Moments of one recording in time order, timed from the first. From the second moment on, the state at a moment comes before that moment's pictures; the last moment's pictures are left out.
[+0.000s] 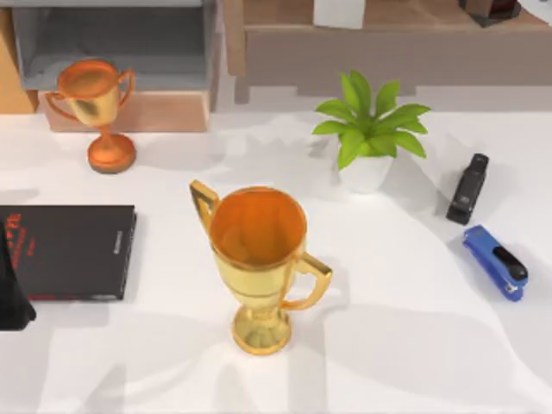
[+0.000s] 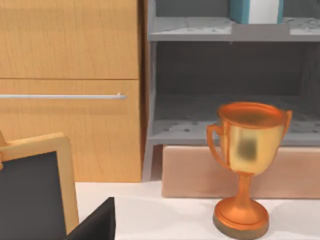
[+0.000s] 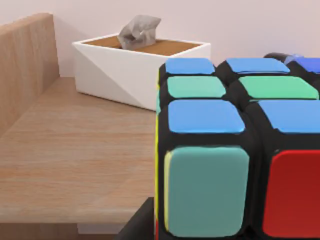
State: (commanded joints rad) left arm 0.00 0.00 0.00 0.00 0.00 0.00; right arm 0.58 1.74 1.64 0.08 0.61 0.02
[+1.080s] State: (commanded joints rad) left arm 0.00 0.00 0.00 0.00 0.00 0.00; right arm 0.46 2.11 2.16 -0.04 0.50 0.02
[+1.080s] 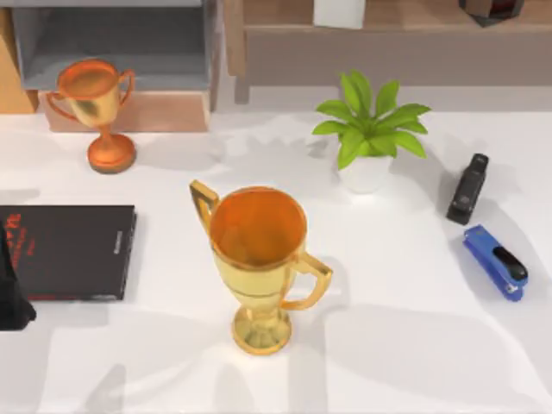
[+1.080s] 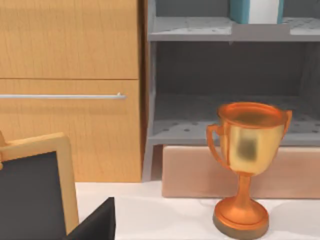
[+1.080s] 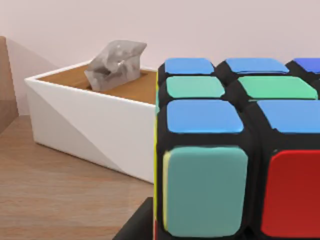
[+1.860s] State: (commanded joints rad) left arm 0.00 0.00 0.00 0.00 0.00 0.00; right arm 0.46 2.12 2.16 -0.05 0.49 0.01
